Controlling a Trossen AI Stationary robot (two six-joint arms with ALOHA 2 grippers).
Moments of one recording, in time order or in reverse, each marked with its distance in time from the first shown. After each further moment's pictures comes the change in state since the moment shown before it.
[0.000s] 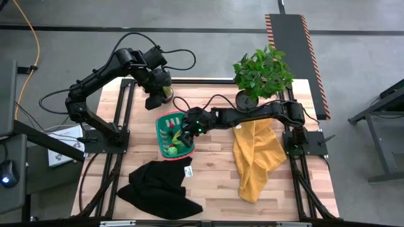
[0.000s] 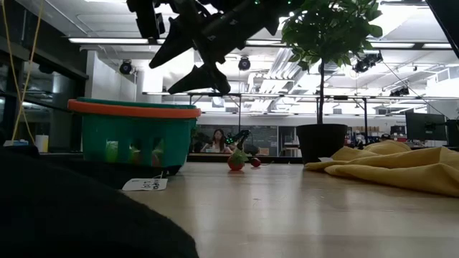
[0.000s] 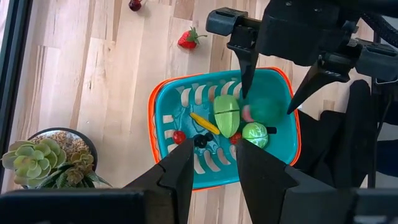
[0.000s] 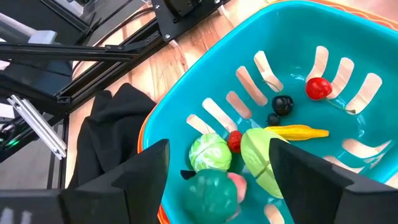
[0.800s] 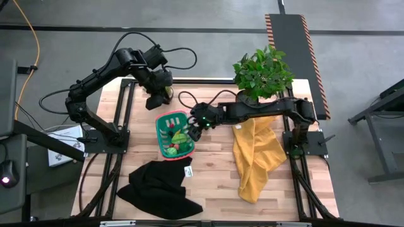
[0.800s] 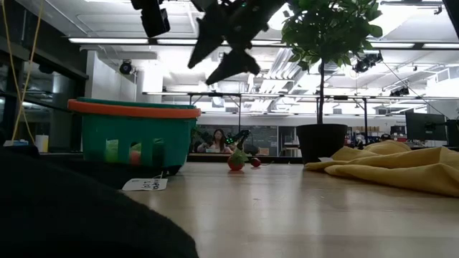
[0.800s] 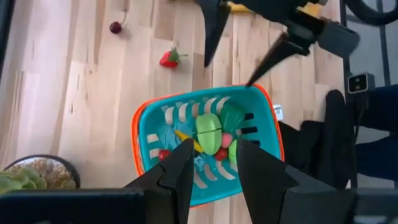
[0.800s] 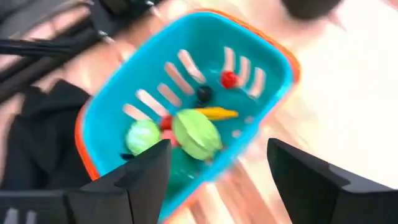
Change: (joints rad) left arm 0.000 0.000 0.000 0.039 0.091 0.013; right arm -0.005 -0.125 0.000 -0.255 0.202 -0.036
